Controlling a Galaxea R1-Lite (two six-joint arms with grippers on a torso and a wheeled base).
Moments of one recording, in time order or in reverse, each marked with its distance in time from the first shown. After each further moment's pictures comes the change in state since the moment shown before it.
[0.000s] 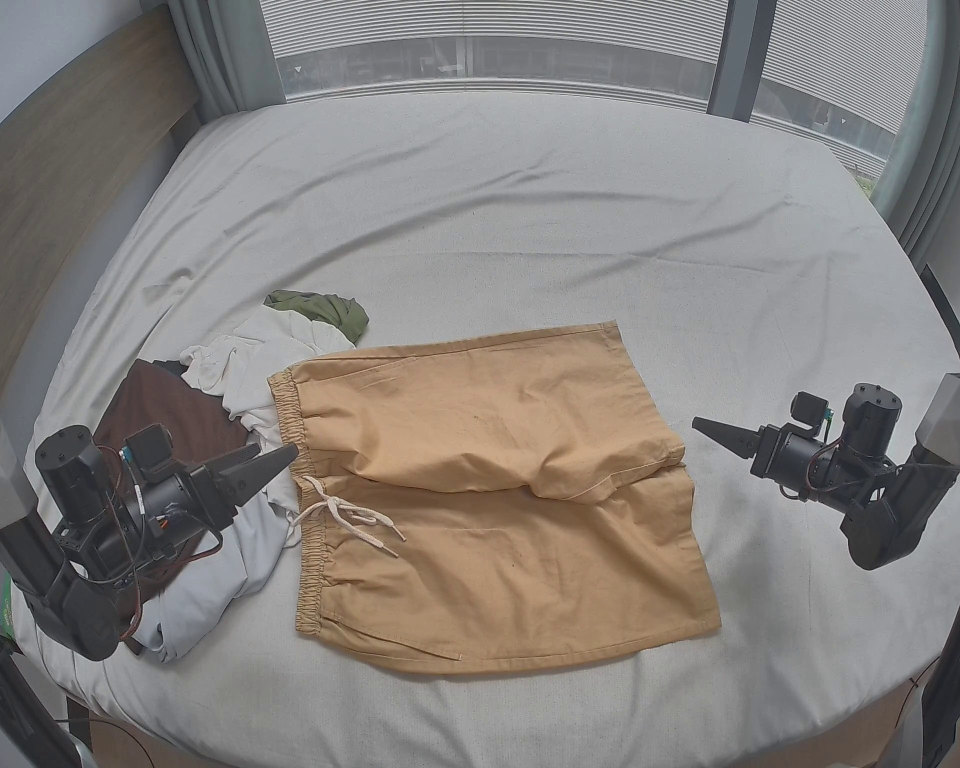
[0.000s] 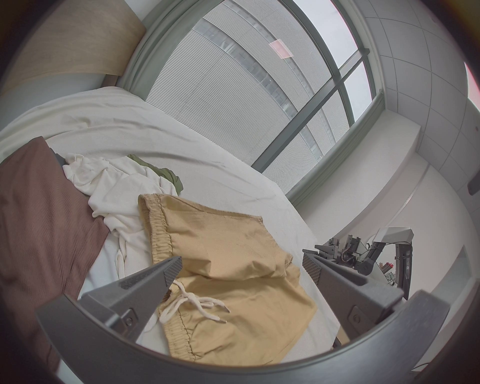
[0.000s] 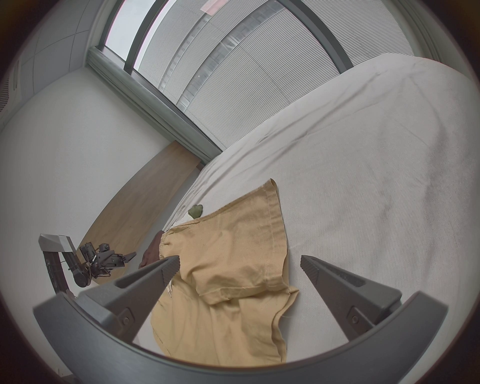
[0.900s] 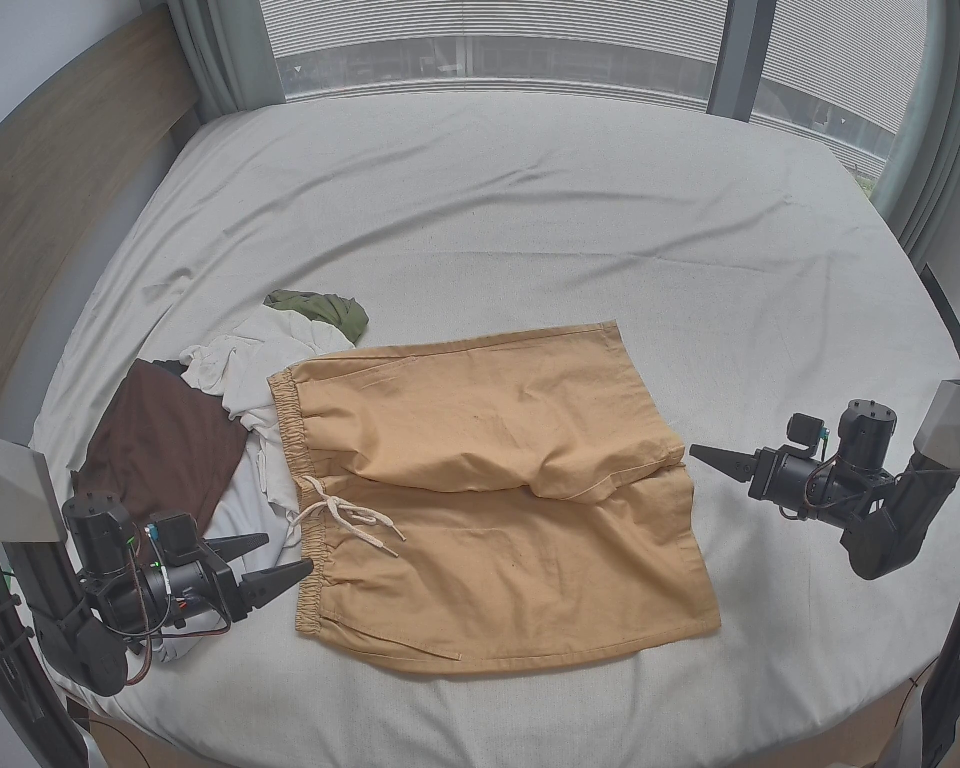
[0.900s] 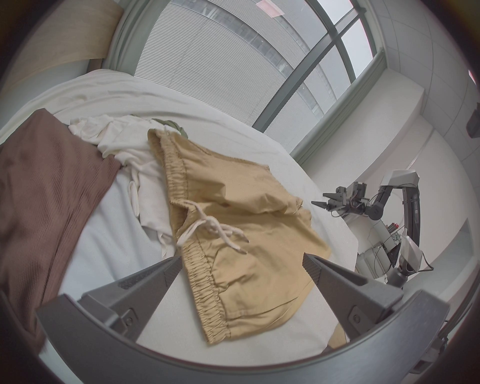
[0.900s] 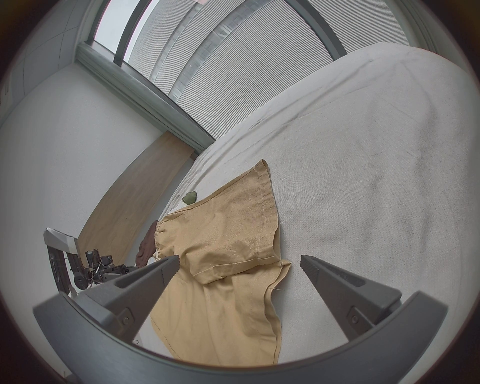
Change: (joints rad) left arm 0.041 0.157 0.177 0.000 -0.068 0.314; right arm -0.002 0.004 0.041 0.044 0.001 -0.049
